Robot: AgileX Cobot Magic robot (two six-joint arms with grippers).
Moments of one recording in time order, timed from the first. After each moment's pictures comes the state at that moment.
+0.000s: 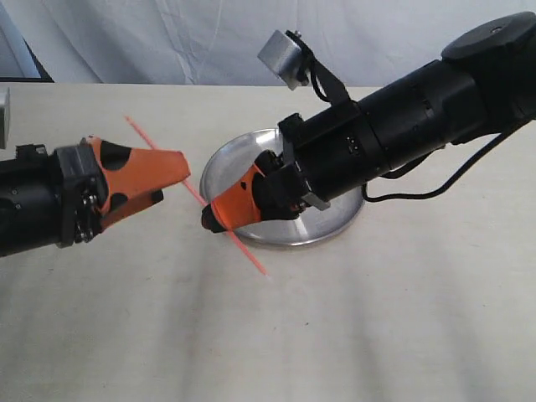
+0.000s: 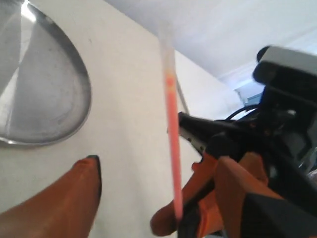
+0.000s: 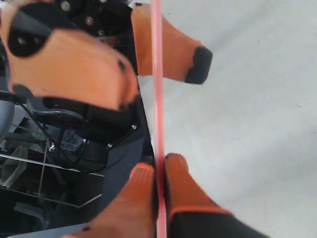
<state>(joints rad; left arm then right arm) -0.36 1.03 -0.40 1.23 -0.68 -1.98 0.35 1.63 -1.01 1.30 1.15 -1.21</state>
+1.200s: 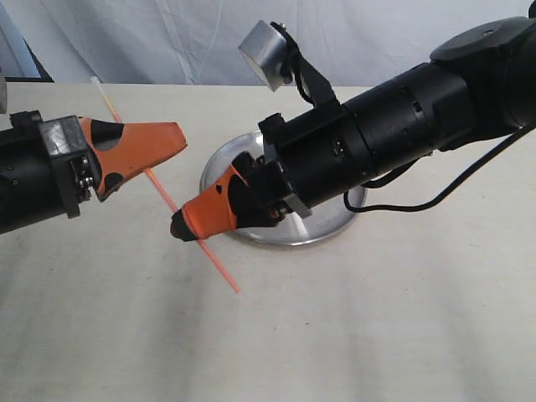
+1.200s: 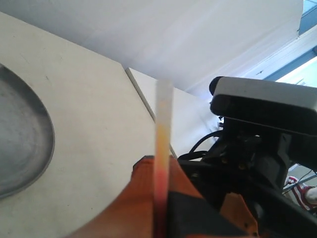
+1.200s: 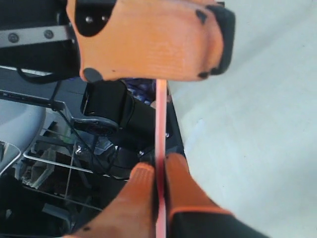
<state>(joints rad) -0.36 1.07 -0.42 1.04 -0.80 -1.72 0.42 1.61 -1.01 1.38 1.17 -1.19</state>
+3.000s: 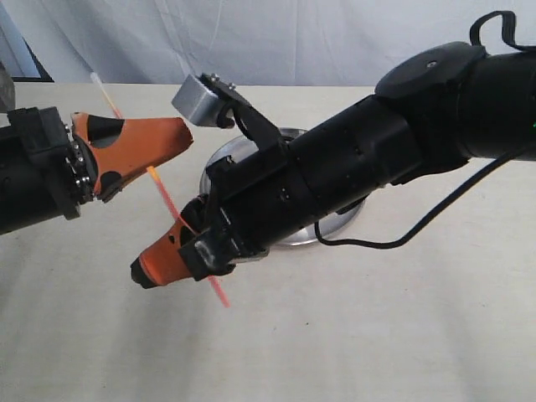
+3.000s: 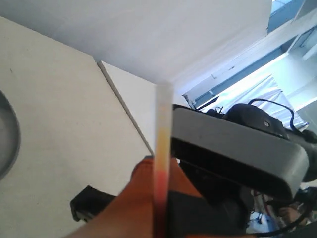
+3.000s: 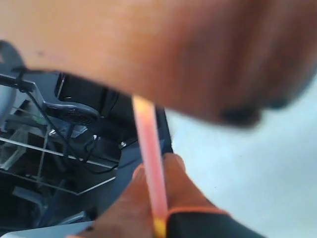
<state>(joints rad) -0.36 1.08 -0.41 1.05 -0.91 -1.74 0.57 1.63 -1.00 1.36 0.98 -1.21</state>
